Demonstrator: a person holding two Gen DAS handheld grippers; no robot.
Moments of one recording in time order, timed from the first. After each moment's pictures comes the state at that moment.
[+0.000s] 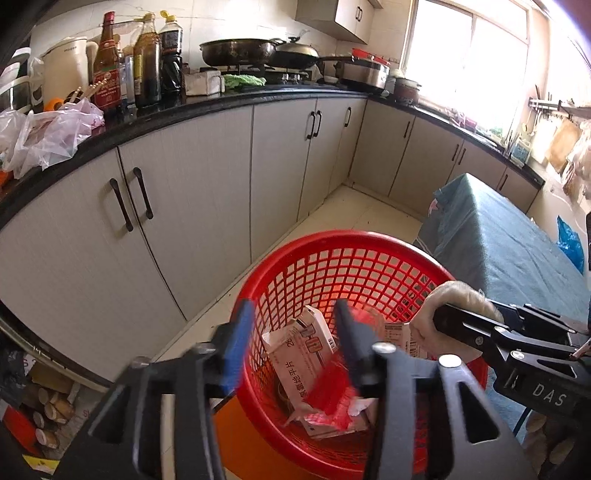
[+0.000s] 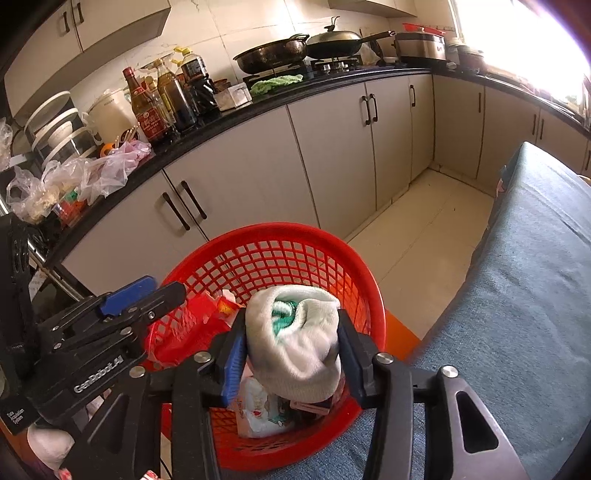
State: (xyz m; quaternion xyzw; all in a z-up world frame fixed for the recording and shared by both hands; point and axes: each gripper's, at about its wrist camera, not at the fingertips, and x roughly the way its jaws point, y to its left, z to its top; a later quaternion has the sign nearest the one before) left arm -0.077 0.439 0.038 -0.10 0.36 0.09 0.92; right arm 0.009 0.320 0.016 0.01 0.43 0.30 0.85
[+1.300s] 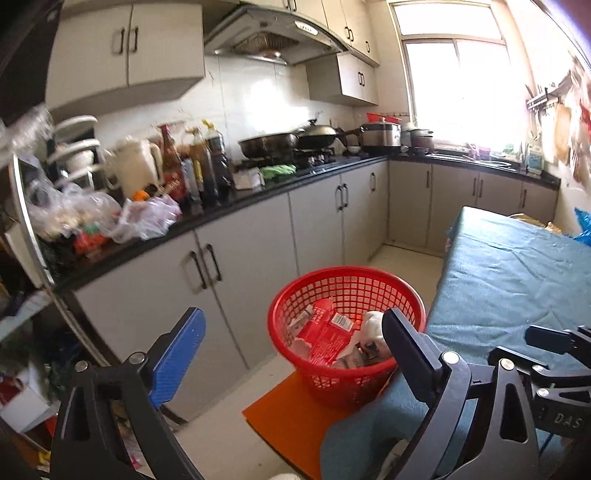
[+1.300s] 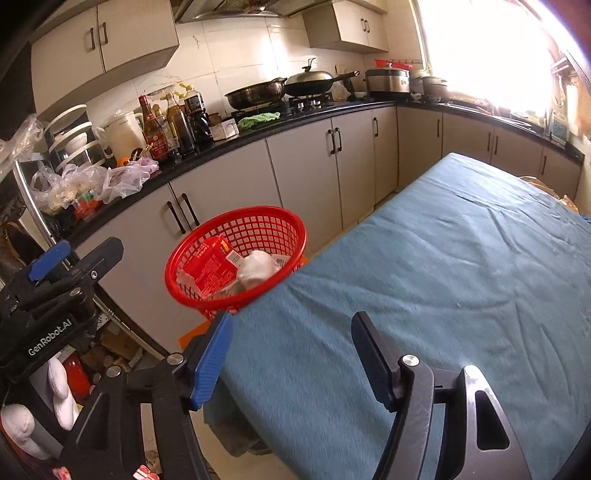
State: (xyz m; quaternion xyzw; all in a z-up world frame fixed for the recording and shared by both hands) left arm -0.225 0.330 0.111 0.02 0.23 0.20 0.95; right arm -0.139 0.200 0.058 0.00 0.37 0.26 0.89
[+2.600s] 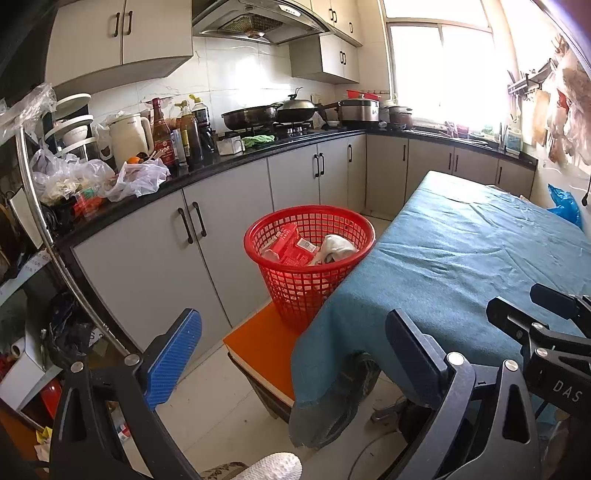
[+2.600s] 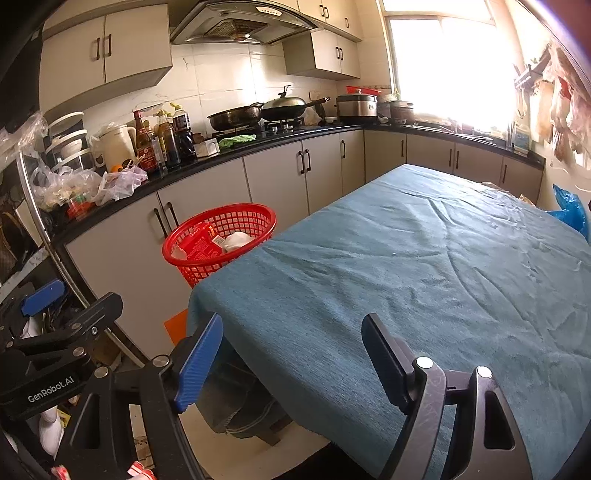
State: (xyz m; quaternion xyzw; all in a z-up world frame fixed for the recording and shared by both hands) left arm -0.305 0.289 0.082 -0.01 0.28 0.16 0.95; right arm -0.225 0.156 0.052 0.00 0.32 0.20 0.92
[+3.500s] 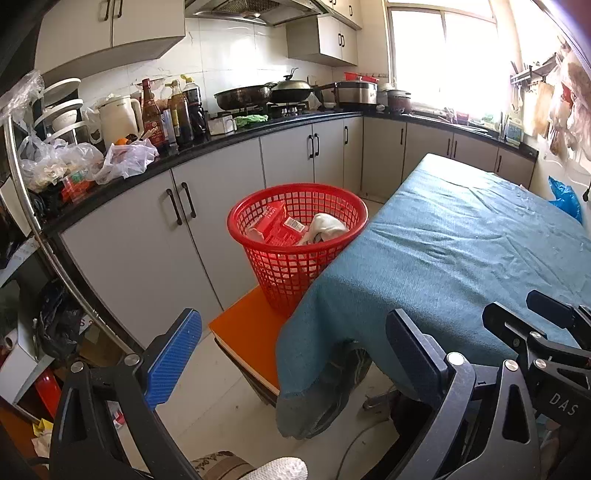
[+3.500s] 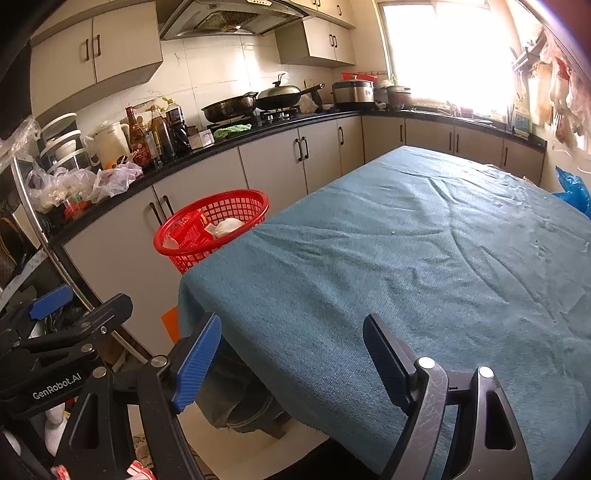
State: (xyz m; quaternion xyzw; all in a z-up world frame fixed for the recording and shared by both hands) left arm -0.283 0.285 0.064 -0.02 0.32 0.15 0.94; right arm -0.213 0.151 0.031 0.01 0.34 0.20 0.92
